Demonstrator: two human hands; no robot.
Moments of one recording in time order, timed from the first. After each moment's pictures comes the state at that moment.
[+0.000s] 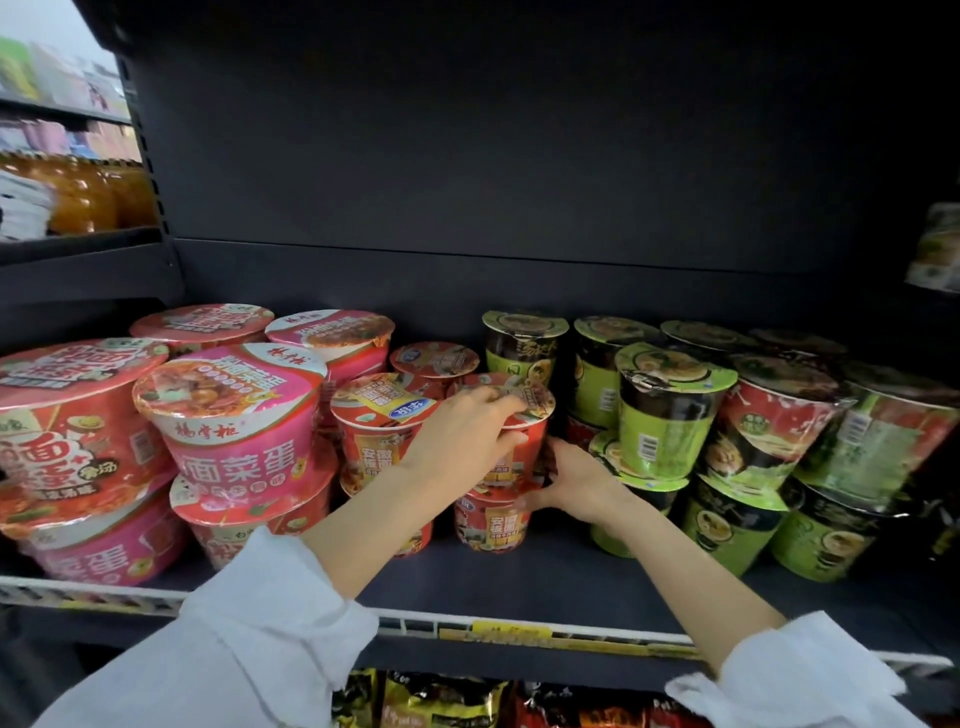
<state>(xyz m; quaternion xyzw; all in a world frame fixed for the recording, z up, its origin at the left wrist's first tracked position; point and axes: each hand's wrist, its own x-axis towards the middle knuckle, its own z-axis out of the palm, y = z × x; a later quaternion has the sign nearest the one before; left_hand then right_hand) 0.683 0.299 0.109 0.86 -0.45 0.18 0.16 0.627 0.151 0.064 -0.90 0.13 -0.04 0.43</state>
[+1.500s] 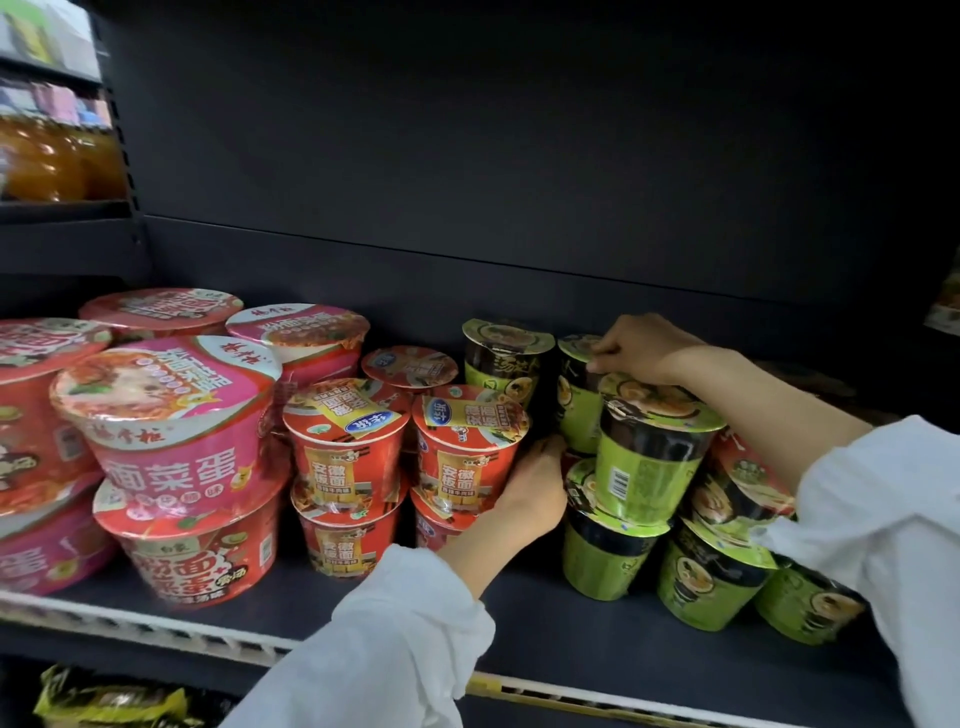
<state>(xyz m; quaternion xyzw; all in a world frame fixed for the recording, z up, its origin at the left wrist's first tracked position) 0.690 0.173 0.052 0.86 -0.36 -0.03 0.37 0.664 0.053 0.206 -0.99 0.14 -0.05 0.03</state>
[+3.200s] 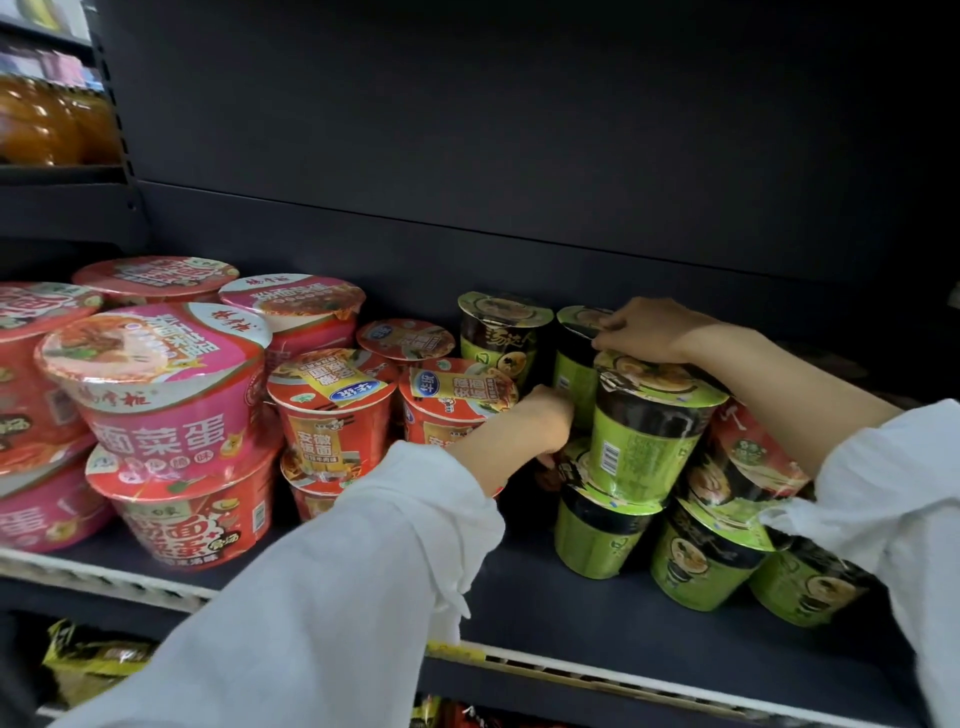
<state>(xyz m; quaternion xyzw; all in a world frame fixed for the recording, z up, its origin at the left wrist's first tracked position) 0.702 0.155 0.103 0.89 -0.21 -0.20 0.36 0.660 0.047 0.204 -0.99 0.15 -0.03 0.03</state>
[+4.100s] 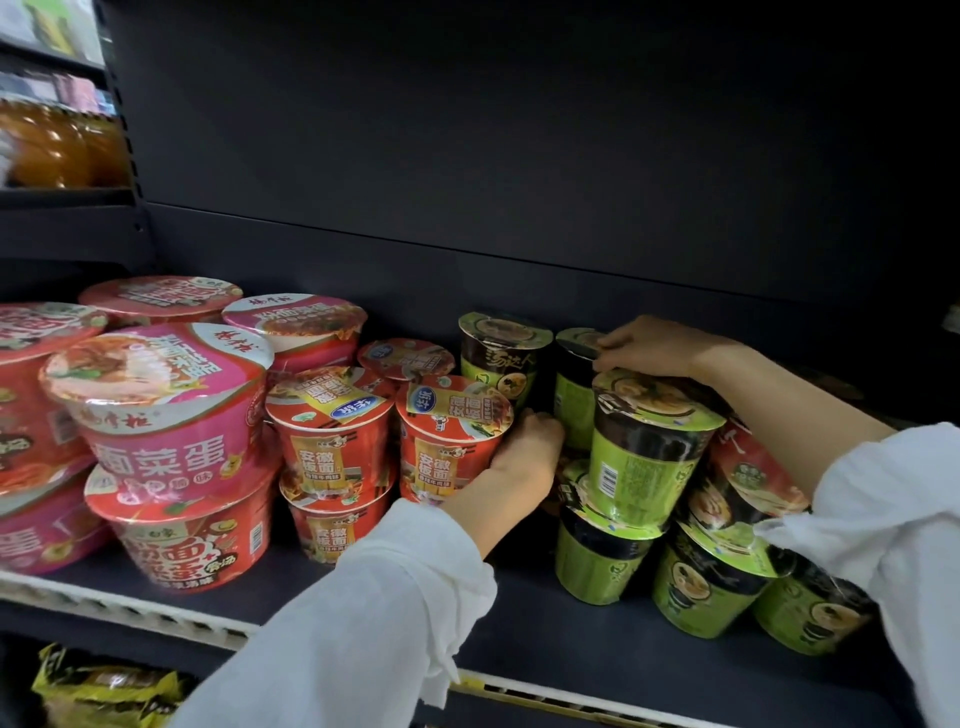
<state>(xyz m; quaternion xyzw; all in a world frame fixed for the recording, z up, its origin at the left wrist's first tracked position) 0.706 0.152 0.081 0.87 -0.17 -0.13 0.44 0.660 0.039 0.210 -0.99 0.13 0.00 0.09</state>
